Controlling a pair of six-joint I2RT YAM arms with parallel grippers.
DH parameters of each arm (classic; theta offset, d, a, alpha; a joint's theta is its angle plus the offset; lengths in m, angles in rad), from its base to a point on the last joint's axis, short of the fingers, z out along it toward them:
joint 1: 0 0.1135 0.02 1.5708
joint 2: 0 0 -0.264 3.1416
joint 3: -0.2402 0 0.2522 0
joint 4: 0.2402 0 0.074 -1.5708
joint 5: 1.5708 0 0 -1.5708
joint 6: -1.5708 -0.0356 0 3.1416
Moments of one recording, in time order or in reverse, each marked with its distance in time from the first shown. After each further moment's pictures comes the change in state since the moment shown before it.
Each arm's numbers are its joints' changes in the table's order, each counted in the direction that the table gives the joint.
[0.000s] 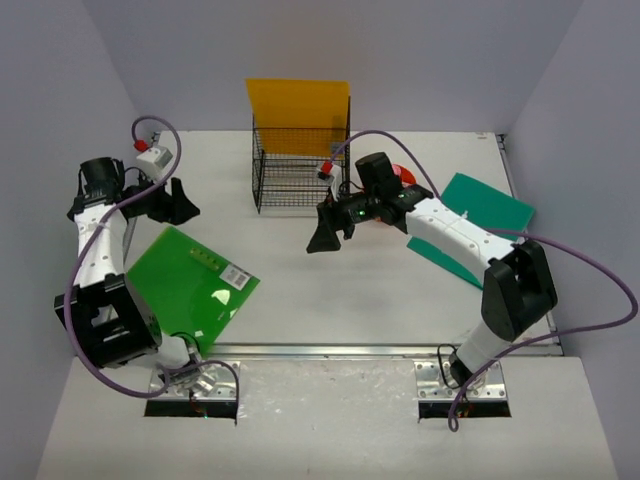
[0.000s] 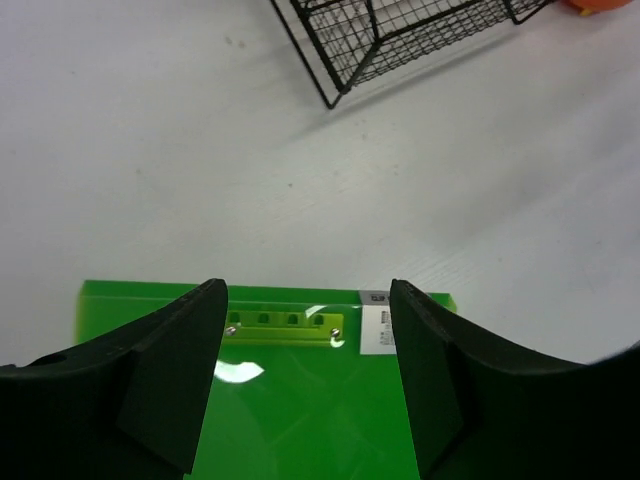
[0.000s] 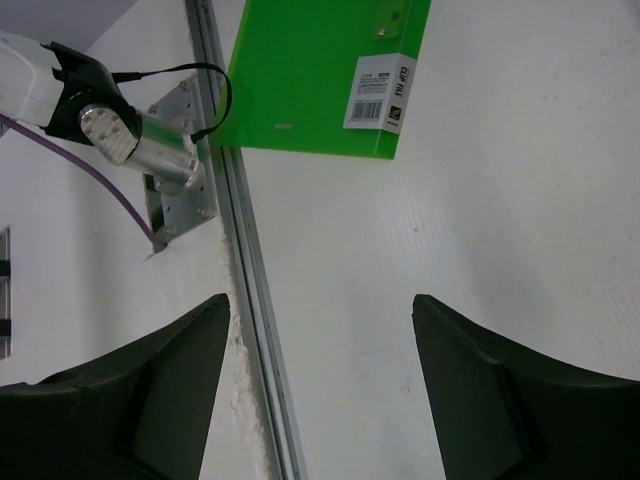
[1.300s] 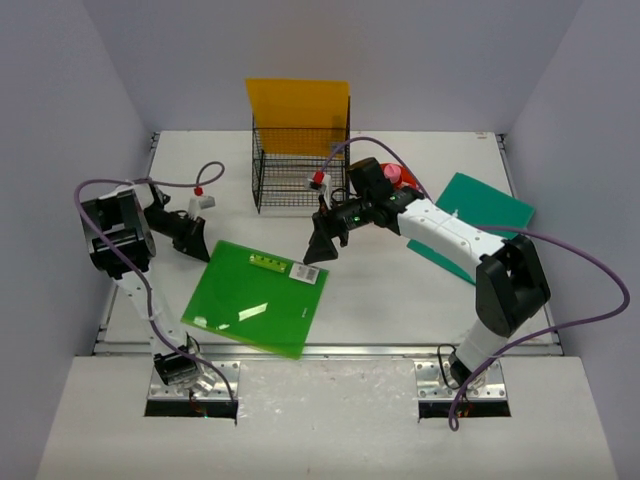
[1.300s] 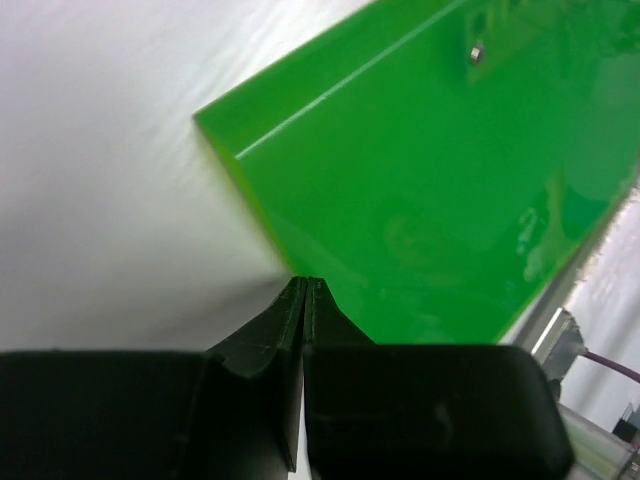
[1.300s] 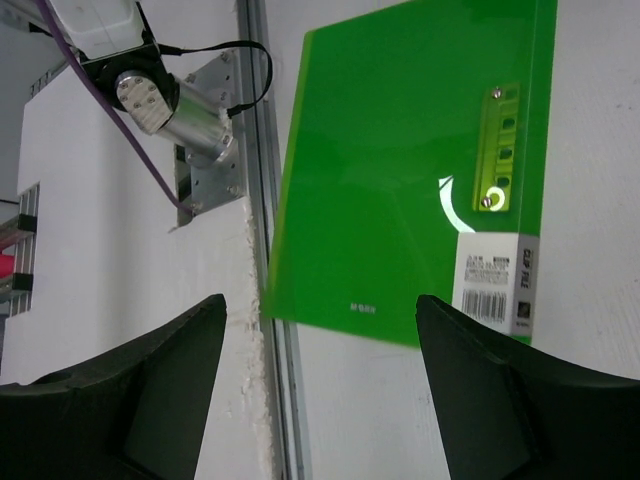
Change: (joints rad) left arm -0.036 -0.711 -0.264 0.464 -0.153 -0.556; right arm 0.040 -0.041 -0.011 0.026 -0.091 0.069
